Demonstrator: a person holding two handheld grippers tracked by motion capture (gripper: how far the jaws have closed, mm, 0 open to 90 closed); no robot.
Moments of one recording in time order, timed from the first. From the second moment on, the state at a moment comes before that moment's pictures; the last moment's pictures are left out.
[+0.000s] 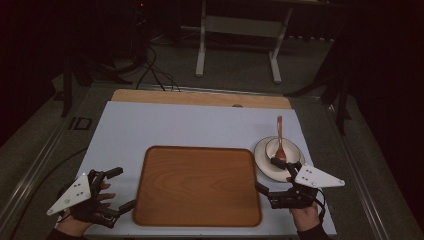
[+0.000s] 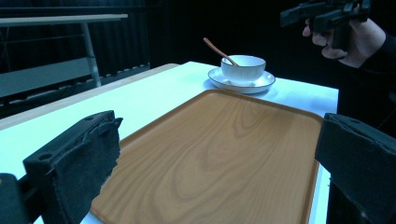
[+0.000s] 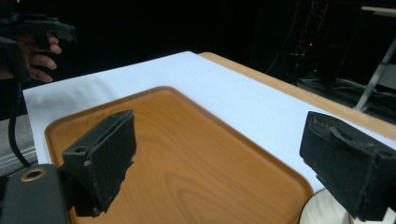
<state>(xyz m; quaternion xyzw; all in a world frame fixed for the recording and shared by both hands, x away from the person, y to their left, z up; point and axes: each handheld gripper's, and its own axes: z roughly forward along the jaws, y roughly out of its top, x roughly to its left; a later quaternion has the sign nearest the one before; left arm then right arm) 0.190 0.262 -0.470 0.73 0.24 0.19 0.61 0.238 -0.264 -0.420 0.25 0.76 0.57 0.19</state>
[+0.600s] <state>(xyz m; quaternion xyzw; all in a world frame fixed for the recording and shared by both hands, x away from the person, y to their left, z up) 0.190 0.260 -0.470 0.73 0.23 0.19 0.61 0.259 -0.255 -0.389 0.22 0.77 0.56 0.20</state>
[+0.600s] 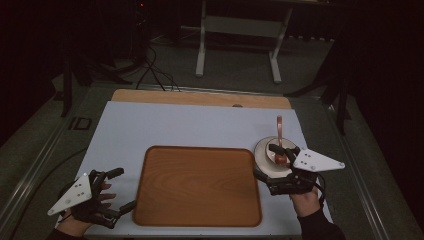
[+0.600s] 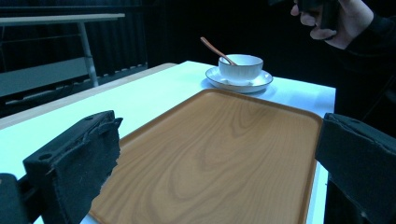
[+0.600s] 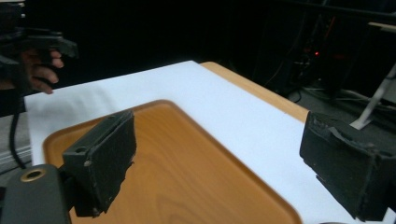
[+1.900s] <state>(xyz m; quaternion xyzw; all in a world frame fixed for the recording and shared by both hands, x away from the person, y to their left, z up) 0.190 0.261 -0.471 0.73 0.23 0.19 0.61 0.352 -0.286 -0.365 0.33 0.73 0.53 0.27</state>
